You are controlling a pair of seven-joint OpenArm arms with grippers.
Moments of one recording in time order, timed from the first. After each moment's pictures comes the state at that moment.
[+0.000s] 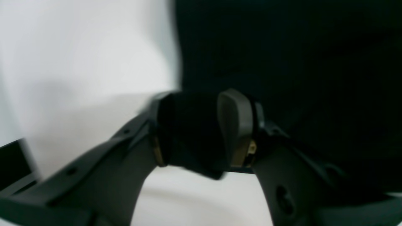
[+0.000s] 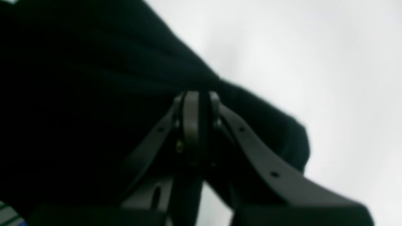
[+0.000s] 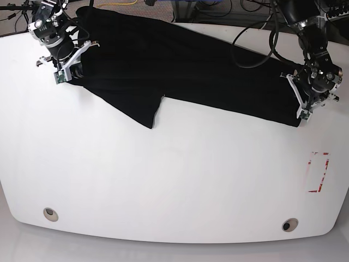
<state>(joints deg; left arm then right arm) 5.3 -11.1 -27.7 99.0 3.0 -42.0 62.7 -29.2 5.2 34.0 112.2 15.3 40.4 -42.7</state>
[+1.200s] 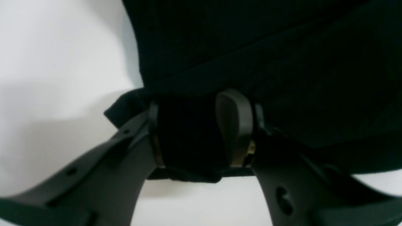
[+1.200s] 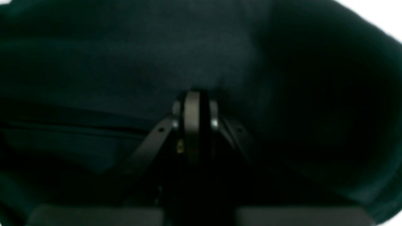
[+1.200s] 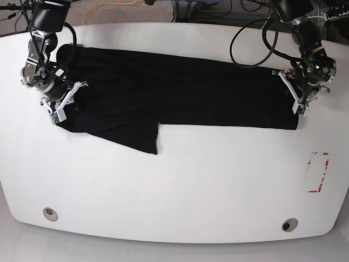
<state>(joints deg) 5.7 -7.1 -31.0 93.4 1.4 -41.7 56.4 -3.9 23.6 20.7 70.5 19.1 42.6 -32.2</state>
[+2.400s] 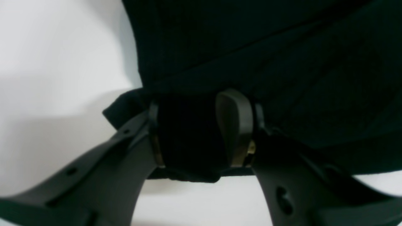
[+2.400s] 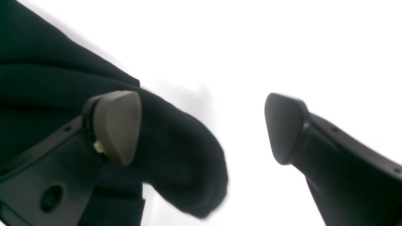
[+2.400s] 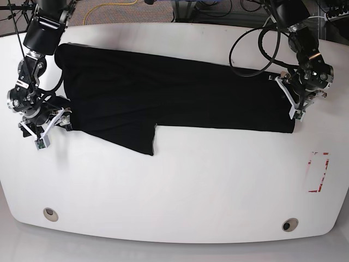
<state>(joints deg) 2.6 -5.8 -30.8 92.5 1.7 -41.8 60.0 8.1 24.1 25.2 70.3 7.8 40.5 -39.0</state>
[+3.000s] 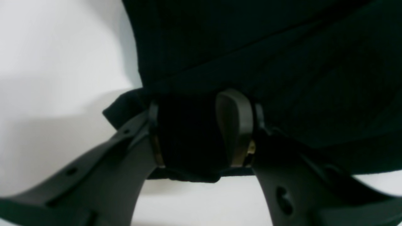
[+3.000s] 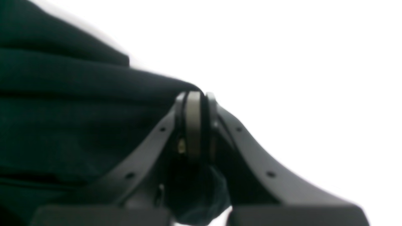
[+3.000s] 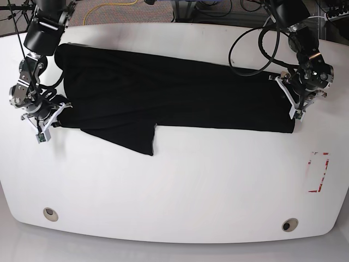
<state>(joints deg) 2.7 -5.9 -30.9 92.5 1.6 -41.8 59.8 7.6 24.1 25.6 66.7 7.7 40.5 -38.5</state>
